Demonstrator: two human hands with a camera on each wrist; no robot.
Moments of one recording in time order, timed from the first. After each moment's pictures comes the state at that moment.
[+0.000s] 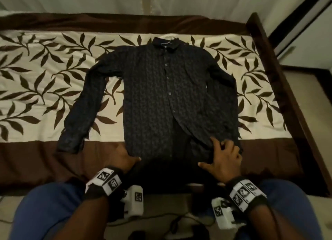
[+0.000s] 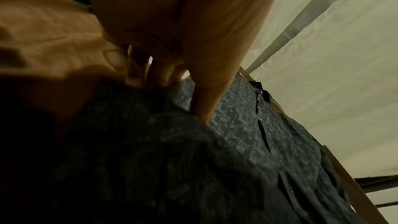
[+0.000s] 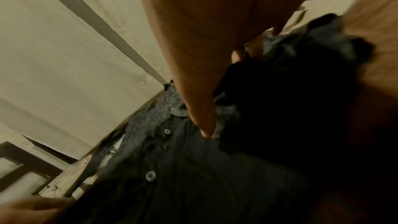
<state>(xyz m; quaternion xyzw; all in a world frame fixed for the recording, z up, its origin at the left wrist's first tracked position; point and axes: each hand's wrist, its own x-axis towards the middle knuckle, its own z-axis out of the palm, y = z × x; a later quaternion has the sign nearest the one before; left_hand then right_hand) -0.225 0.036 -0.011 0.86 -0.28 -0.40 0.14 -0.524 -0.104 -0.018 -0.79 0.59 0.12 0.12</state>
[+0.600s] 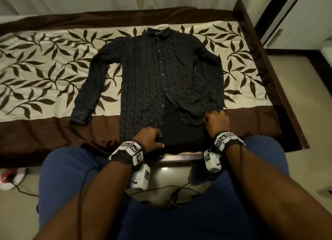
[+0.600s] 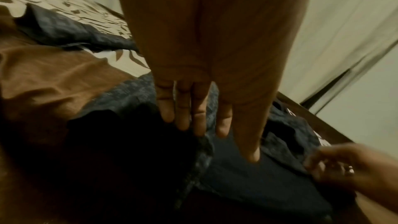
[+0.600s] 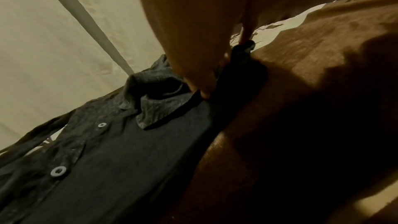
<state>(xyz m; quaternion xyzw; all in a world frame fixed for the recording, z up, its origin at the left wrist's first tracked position) -0.319 0.044 0.009 0.75 -0.55 -0.36 -0.01 -0.553 -0.119 -0.016 -0.84 0.53 0.05 0.09</state>
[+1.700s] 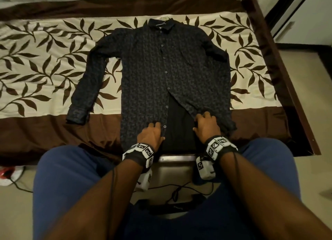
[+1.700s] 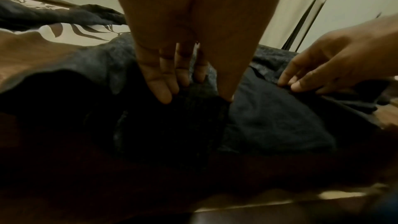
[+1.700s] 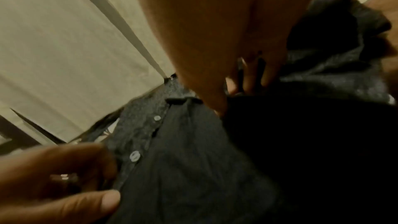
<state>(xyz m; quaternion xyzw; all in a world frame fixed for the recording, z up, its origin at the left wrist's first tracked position) -0.329 0.028 -0.027 0.82 -0.51 -0.26 -0.04 -0.508 -0.098 -0.023 -0.82 0.53 0.11 0.19</state>
